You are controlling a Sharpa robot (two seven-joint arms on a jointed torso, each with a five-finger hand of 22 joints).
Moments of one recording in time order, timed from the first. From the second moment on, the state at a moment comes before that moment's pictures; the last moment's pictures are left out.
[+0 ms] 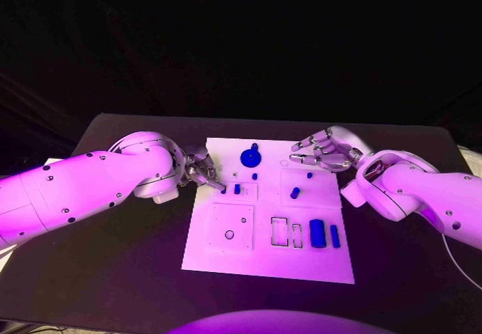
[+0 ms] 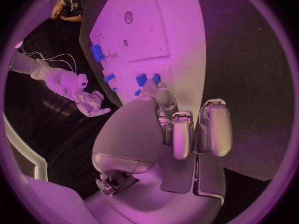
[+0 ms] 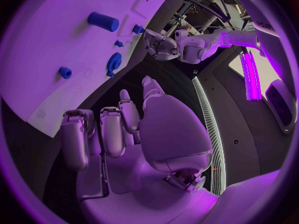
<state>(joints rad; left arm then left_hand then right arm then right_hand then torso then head) 1.22 -0.80 0.05 1.57 -1.13 0.09 -0.57 1.40 0.02 -0.09 0.27 0.12 1.02 0.03 0.54 0.51 1.32 -0.04 0.91 0.82 1.47 -0.10 1.57 1.31 0.04 1.47 0.01 1.40 1.31 1.14 -0.93 0.02 1.60 -0.90 -0.39 0.07 1.36 -0.01 -0.05 0.23 0.34 1.02 0.14 0.07 0.10 1.40 0.06 1.19 1.31 1.46 -0.02 1.40 1.31 0.03 1.46 0.09 1.49 1.31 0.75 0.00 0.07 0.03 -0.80</state>
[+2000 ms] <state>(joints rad) 1.24 -0.58 -0.01 1.38 -1.53 -0.08 -0.11 1.57 -0.10 0.06 0.21 0.10 0.96 0.13 0.18 0.16 1.06 0.08 0.25 0.12 1.44 0.00 1.25 1.11 0.12 1.43 0.10 0.78 1.26 1.14 -0.92 0.02 1.58 -0.90 -0.45 0.07 1.36 -0.01 -0.06 0.23 0.36 1.02 0.14 0.07 0.10 1.40 0.06 1.18 1.31 1.46 -0.02 1.39 1.31 0.03 1.46 0.09 1.48 1.31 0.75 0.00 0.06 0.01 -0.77</state>
